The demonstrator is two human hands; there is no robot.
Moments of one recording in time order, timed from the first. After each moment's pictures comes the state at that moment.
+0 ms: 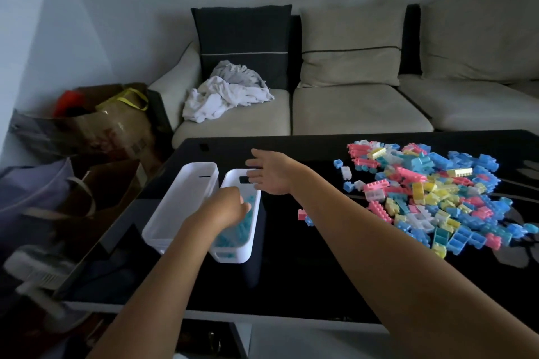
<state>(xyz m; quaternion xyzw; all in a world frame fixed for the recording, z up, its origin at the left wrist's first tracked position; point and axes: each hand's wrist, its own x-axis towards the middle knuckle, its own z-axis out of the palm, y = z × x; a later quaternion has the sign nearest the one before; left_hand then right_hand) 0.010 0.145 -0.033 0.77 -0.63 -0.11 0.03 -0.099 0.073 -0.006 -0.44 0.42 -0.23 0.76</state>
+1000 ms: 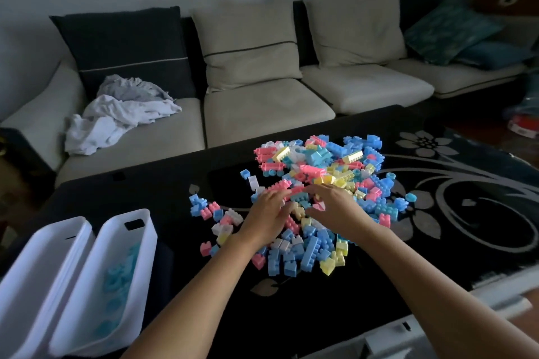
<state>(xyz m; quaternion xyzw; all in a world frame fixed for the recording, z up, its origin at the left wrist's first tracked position) -0.207 0.038 -0.115 0.47 -0.85 -0.15 0.17 -0.380 0.092 -0.079 -0.75 0.61 -0.24 0.13</state>
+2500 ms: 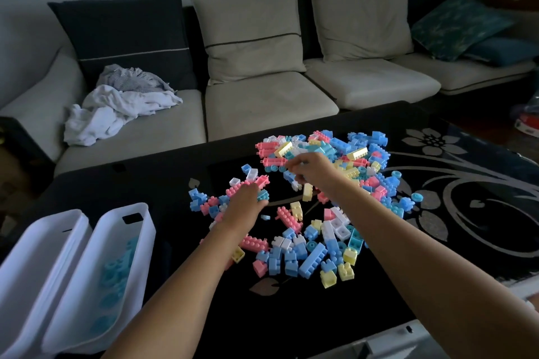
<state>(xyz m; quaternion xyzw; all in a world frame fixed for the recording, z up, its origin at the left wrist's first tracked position) -0.180 0.018 -0.113 0.59 -0.77 -0.16 0.19 -0.358 0.016 -0.060 -0.57 0.62 -0.38 0.39</state>
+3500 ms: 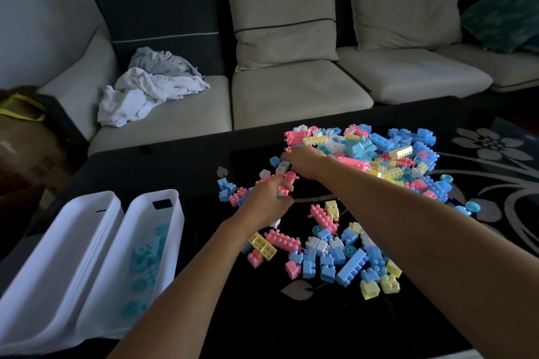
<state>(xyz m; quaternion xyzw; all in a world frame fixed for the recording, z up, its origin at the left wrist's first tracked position) -0.155 0.032 -0.082 0.58 -0.73 -0.31 0.20 -0.290 -0.084 -0.088 -0.84 0.54 0.06 -0.01</state>
